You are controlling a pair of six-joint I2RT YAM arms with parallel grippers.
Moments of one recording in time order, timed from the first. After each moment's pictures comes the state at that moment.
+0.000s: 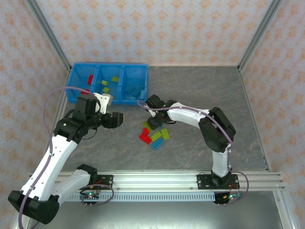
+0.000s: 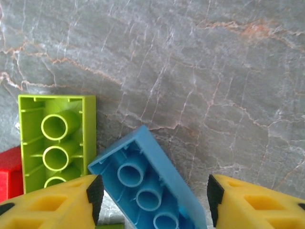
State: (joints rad) left arm -0.27 0.92 1.02 -0.88 0.20 -0.17; right arm 0.77 1.93 1.34 -0.65 0.05 0.05
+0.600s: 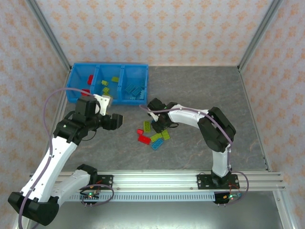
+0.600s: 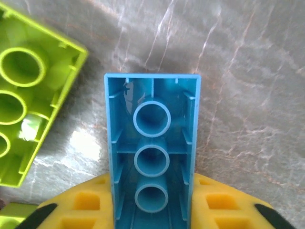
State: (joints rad) left arm -0.27 0.89 0.99 -0.88 0.18 -0.15; right arm 0.76 1.91 1.28 -0.66 0.01 0.08
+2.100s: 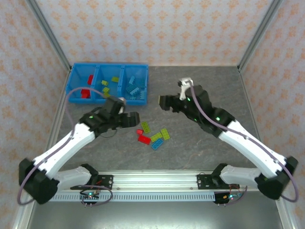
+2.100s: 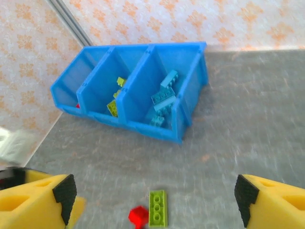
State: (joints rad) left arm -0.56 1.19 0.97 -0.72 -0.01 -0.69; right arm 0.76 1.08 1.14 -0.52 0.15 0.49
